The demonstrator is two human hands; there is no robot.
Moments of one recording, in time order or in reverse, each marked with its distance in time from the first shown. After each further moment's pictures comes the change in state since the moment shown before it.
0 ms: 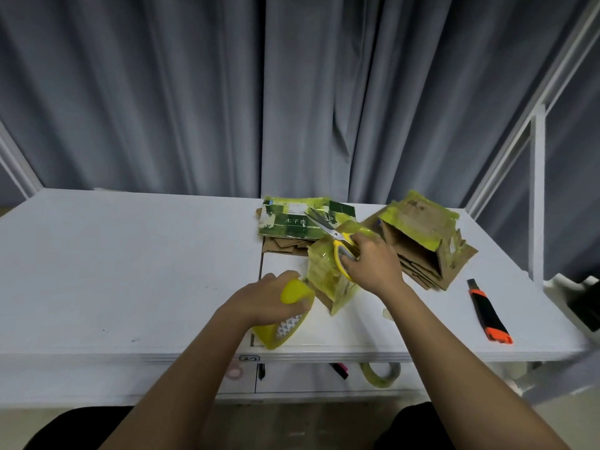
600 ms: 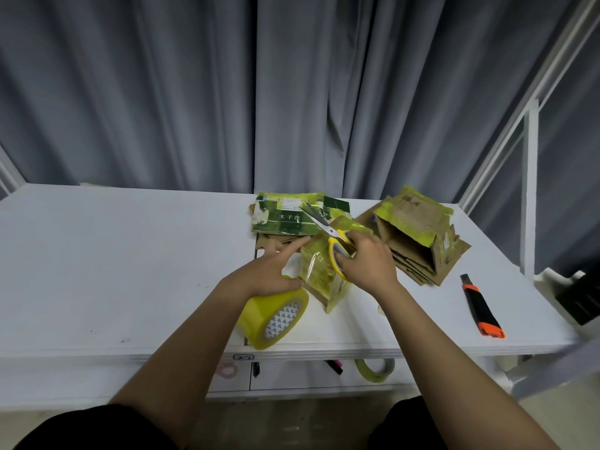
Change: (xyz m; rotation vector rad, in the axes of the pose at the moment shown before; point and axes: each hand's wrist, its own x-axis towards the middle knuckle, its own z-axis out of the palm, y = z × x) left_hand 0.046 -0.004 -0.013 -0.140 0.058 0.212; right_hand 0.000 0.003 0.009 0.081 0.060 0.023
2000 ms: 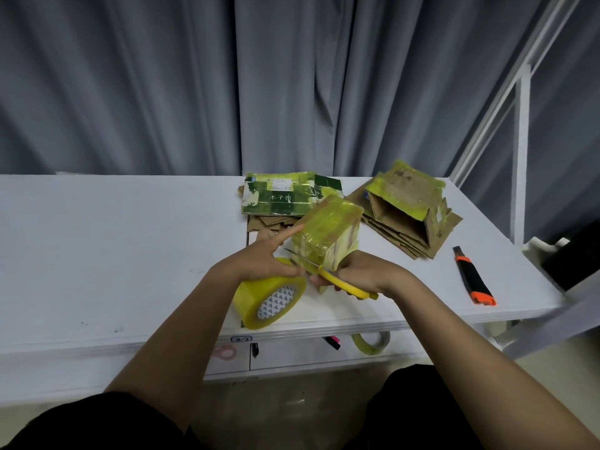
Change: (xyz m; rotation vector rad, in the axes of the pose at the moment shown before) left_hand 0.007 -0.015 0.012 -0.207 -0.096 -0.041; right_hand -0.038 -0.016 -0.030 0.238 -0.837 0.290
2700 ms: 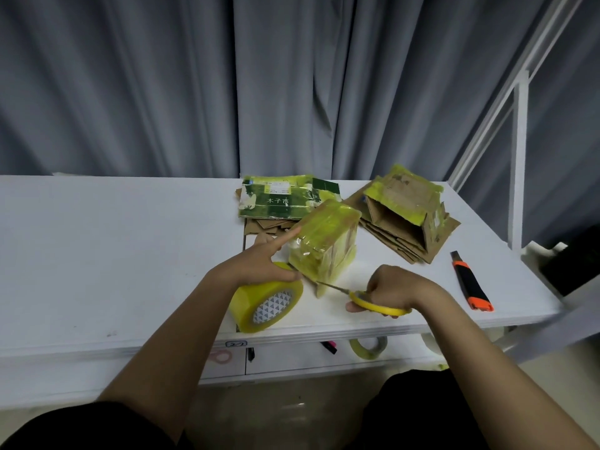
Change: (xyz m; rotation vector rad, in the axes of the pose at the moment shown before) left_hand -0.004 0.009 0.000 0.031 -0.003 -0.025; right_hand -0.017 0.038 -0.021 -0.306 0.020 0.123
